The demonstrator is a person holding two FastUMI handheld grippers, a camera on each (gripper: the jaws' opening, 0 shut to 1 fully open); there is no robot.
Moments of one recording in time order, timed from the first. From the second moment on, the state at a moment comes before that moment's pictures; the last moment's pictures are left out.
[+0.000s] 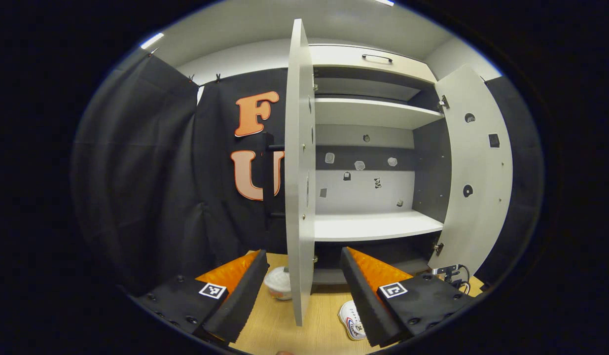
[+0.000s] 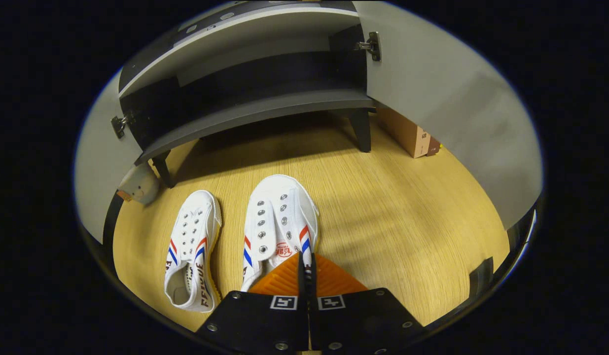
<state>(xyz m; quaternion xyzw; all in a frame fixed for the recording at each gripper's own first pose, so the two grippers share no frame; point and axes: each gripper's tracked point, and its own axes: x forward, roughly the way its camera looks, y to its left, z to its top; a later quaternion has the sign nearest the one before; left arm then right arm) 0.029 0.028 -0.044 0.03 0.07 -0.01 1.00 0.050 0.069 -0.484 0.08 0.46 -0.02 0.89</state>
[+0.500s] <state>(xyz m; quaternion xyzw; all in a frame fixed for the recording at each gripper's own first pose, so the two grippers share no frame) 0.015 0.018 -0.053 0.02 0.06 -0.03 1.00 0.071 0.083 -0.310 0.10 0.38 0.01 0.92</state>
